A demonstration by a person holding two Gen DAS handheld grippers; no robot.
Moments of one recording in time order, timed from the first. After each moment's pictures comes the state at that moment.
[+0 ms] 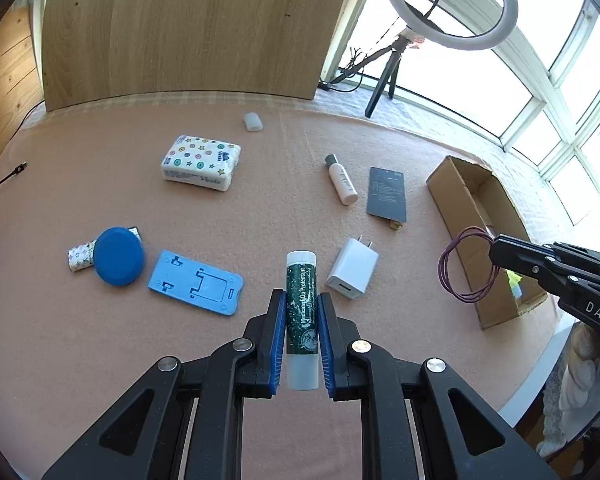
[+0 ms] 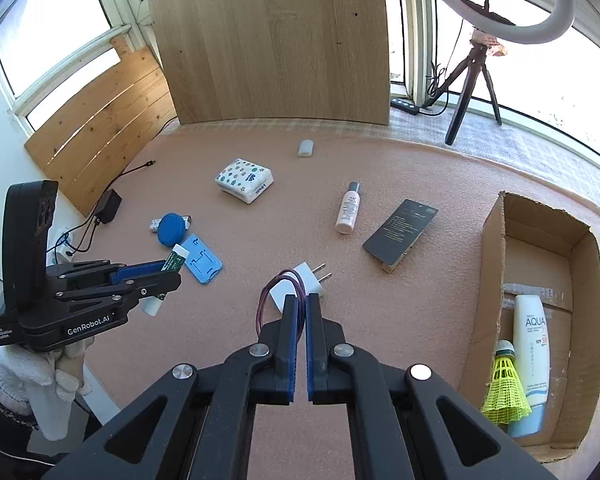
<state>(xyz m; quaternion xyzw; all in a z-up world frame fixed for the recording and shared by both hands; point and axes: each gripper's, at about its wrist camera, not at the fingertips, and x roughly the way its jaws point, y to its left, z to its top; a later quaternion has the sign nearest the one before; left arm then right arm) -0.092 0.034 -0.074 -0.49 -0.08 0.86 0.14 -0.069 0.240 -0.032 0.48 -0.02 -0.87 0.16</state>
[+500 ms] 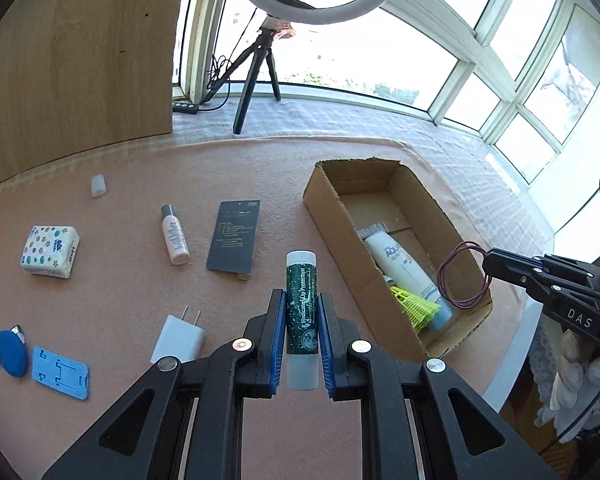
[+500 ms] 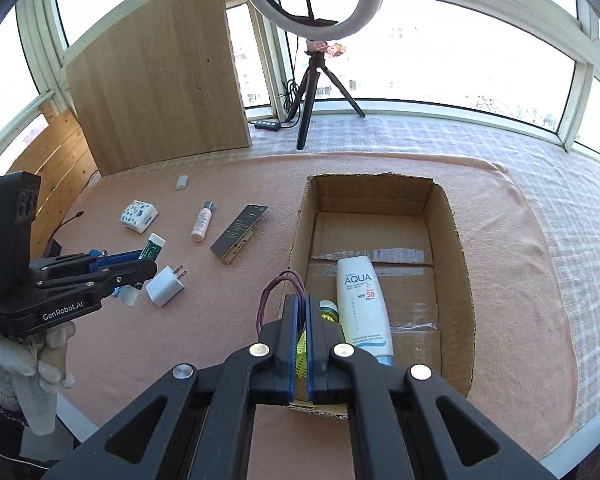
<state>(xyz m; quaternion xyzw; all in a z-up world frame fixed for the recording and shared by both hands) -0.129 0.192 -0.043 -0.46 -0.04 0.85 0.25 -0.027 0.389 -0.012 0.45 -0.06 -0.89 0.03</state>
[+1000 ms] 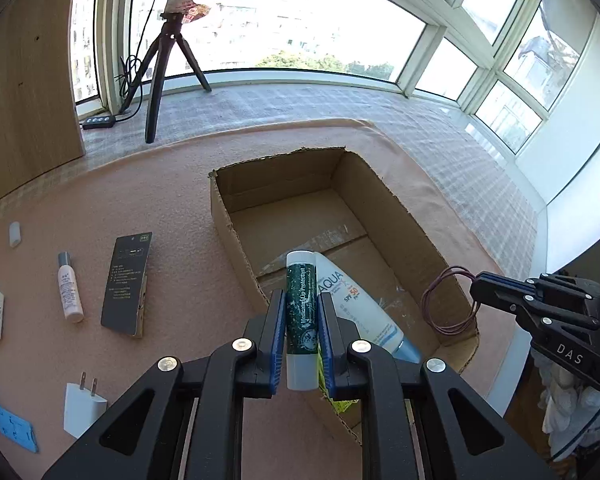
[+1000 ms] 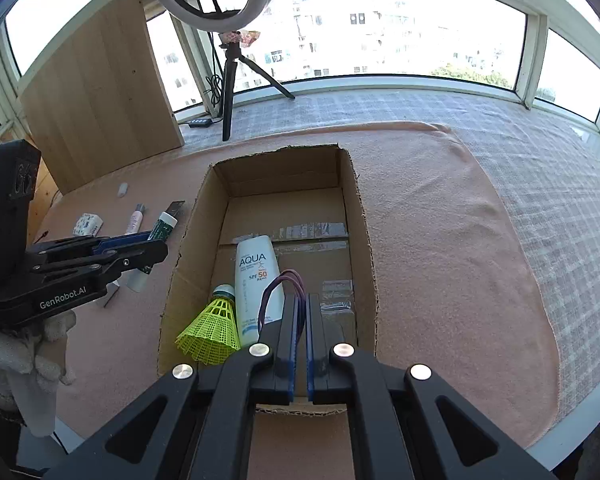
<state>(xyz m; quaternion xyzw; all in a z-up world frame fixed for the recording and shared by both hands) -0.162 0.309 -0.064 -0.48 0.00 0.83 0.29 -0.018 0.473 -0.041 0.47 -0.09 -0.88 -0.03</state>
